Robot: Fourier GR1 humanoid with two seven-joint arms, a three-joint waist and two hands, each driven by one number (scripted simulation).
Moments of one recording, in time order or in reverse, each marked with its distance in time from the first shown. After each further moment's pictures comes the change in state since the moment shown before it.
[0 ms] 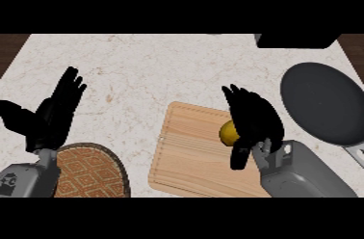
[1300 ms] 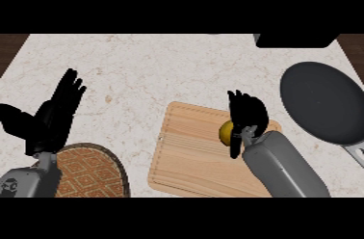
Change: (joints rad) left arm 0.024 -0.058 0.047 -0.037 -0.068 -0.039 0.031; right arm 0.040 0.157 -0.136 0.346 0.264 0.031 -0.159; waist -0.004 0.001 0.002
